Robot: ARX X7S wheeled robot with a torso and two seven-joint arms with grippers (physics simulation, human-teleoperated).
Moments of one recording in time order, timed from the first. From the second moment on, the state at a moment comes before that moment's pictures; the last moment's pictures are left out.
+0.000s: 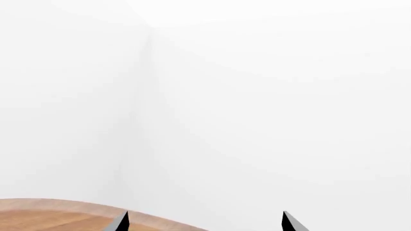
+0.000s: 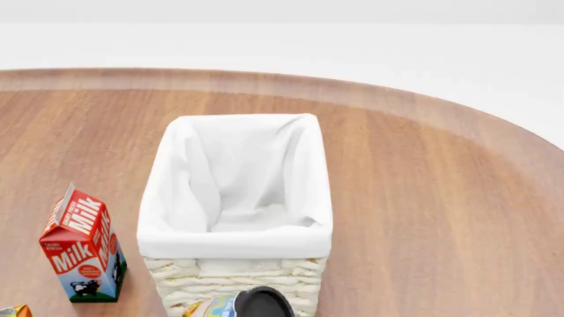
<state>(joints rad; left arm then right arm) 0.21 -0.39 0.13 0.32 -0.16 0.47 -0.70 -0.03 0.57 -0.50 -0.26 0.68 -0.44 -0.34</state>
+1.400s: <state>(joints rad) 0.20 -0.40 0.13 0.30 -0.16 0.48 -0.71 0.97 0.47 -0.56 -0.47 0.73 0.82 0.61</state>
